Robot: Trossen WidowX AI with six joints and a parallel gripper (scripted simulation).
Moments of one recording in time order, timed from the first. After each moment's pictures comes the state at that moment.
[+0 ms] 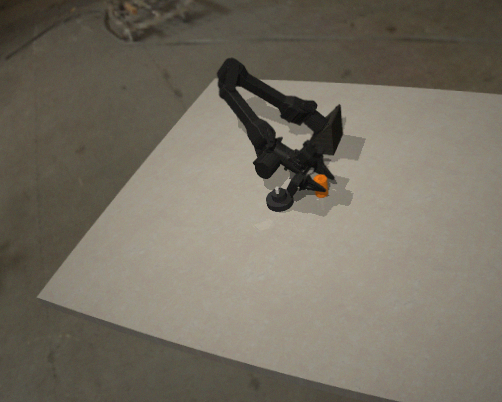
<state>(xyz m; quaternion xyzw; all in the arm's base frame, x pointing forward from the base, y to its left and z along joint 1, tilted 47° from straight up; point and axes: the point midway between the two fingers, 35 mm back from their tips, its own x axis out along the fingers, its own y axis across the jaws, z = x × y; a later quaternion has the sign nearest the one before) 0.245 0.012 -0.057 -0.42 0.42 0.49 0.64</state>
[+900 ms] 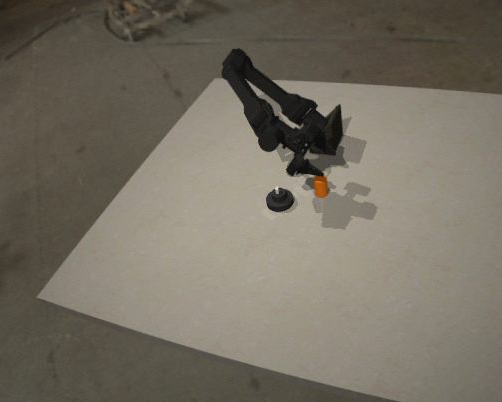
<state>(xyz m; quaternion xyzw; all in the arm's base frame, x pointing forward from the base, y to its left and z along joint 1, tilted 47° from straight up) 0.243 0.069 -0.008 -0.42 0.49 0.47 0.61</state>
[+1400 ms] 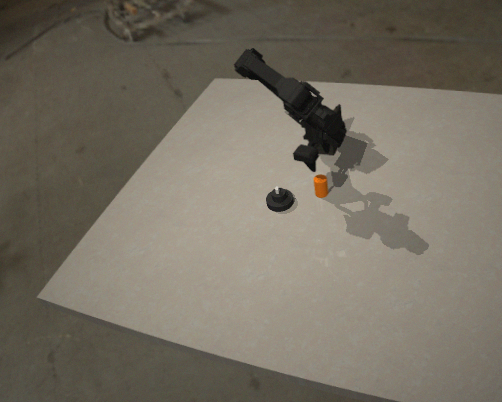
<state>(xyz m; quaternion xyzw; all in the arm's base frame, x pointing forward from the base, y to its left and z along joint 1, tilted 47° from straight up) 0.246 0.087 0.008 -0.60 0.69 0.21 0.34</state>
